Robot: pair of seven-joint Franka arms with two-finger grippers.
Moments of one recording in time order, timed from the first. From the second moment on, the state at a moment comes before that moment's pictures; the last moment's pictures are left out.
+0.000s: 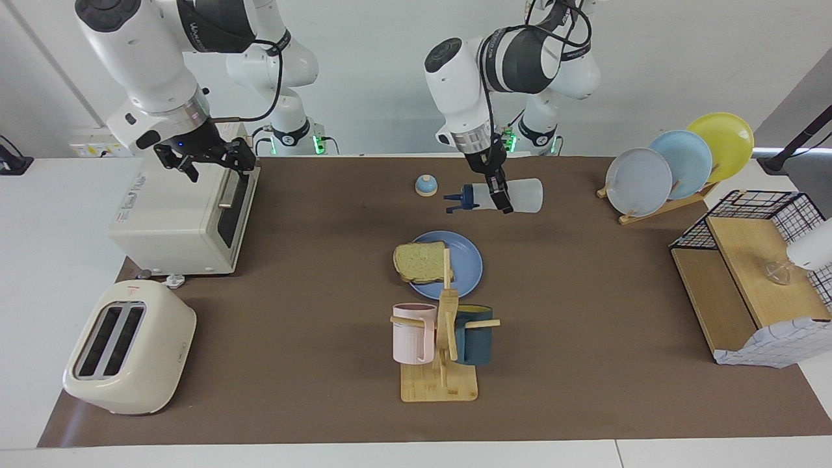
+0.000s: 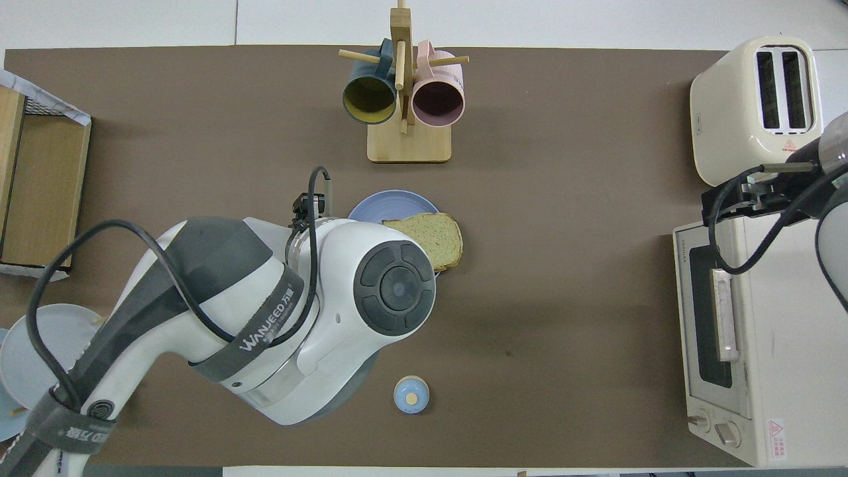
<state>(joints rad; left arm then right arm) -0.86 0.09 0.12 -1.79 0.53 1.72 0.81 -0.01 0.03 0.06 -1.56 -0.03 1.46 0.08</state>
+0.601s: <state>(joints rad) -0.92 0.21 0.12 -1.74 0.69 1.61 0.71 -0.01 0.03 0.04 -1.56 -0.03 1.46 0.06</state>
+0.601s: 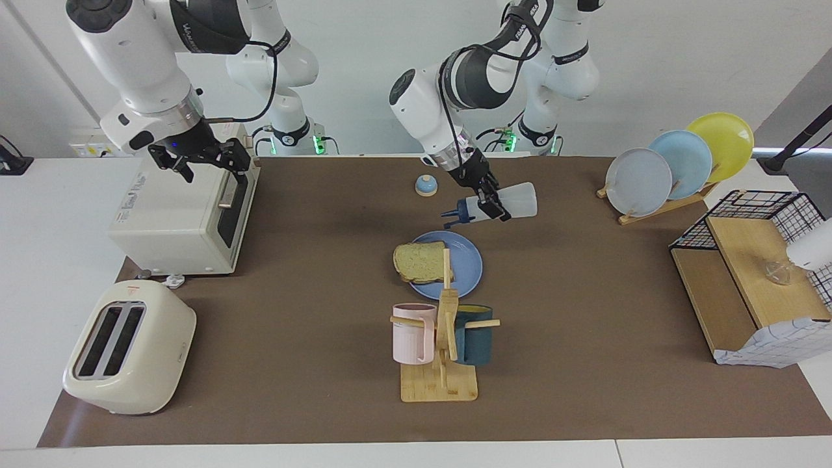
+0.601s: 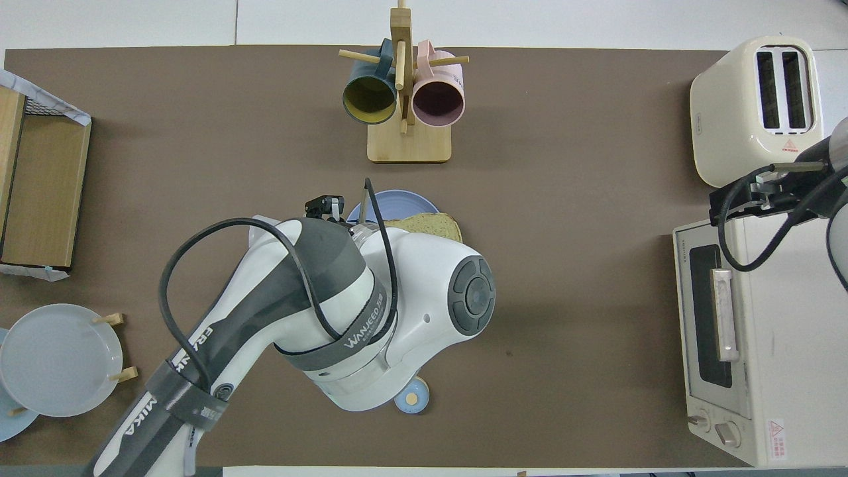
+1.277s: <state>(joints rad) -1.00 0.39 0.12 -1.66 0.87 1.46 0.65 -0.07 0.03 0.05 -1.56 -0.03 1.46 -0.03</state>
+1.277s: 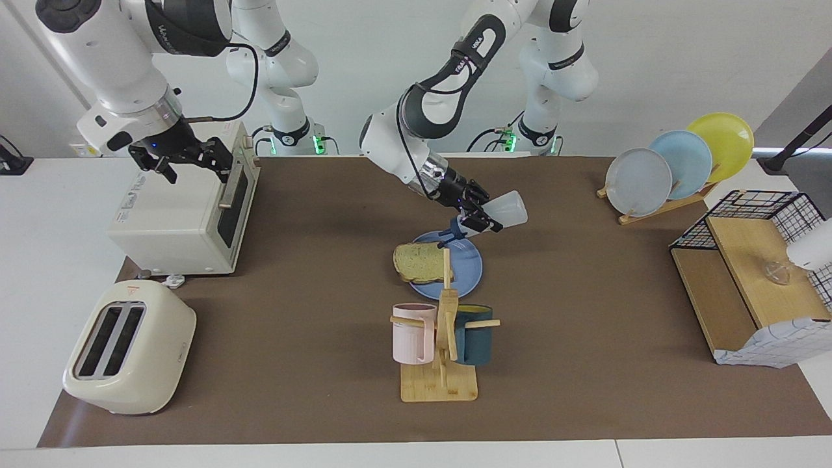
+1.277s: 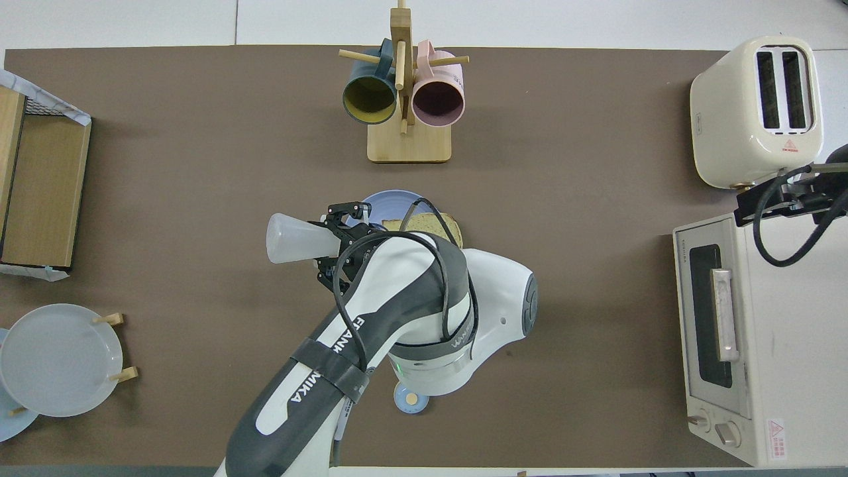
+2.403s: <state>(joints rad) -1.10 0.57 0.13 -1.65 1.09 1.24 0.64 -0.07 0.03 0.05 -1.56 -0.03 1.46 -0.03</state>
